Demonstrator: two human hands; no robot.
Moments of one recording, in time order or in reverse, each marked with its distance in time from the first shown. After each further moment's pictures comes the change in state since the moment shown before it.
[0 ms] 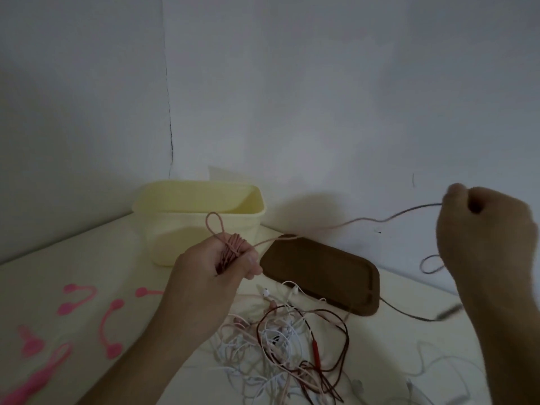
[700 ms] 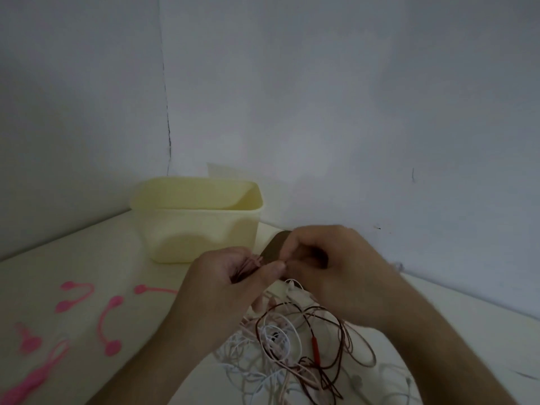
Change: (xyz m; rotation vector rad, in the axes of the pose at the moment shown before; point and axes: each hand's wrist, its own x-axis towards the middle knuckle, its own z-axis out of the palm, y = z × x) left_hand -0.010 0.009 0.008 -0.071 -0.166 0.008; right_hand -0.066 -0.033 0.045 0.160 -0.965 -0.487
